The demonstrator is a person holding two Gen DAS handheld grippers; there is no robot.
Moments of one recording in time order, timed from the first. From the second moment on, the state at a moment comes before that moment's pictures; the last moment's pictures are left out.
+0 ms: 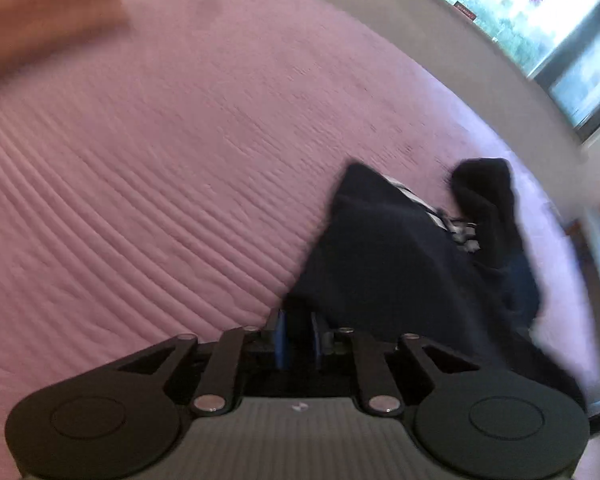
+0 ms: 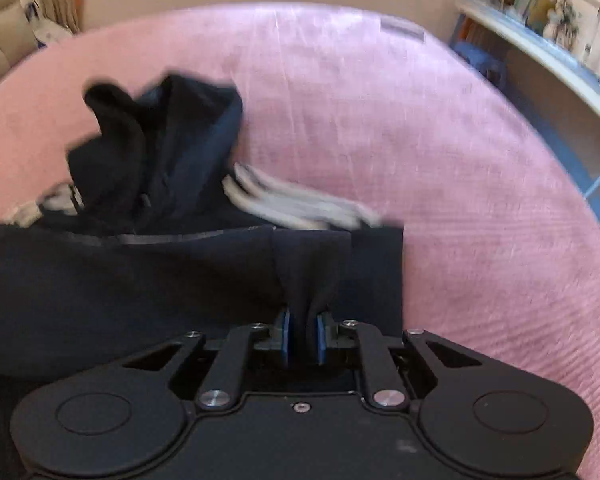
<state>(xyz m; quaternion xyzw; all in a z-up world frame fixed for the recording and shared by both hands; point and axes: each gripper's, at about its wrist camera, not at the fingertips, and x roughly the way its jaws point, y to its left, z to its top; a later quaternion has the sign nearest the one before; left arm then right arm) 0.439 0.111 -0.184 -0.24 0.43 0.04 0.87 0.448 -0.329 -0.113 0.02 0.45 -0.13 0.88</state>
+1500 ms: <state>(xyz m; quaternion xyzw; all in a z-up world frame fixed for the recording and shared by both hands) 0.529 -0.075 -0.153 0.07 0.43 -0.10 0.90 0.441 -0.348 -0.125 0.07 0.47 -0.13 0.87</state>
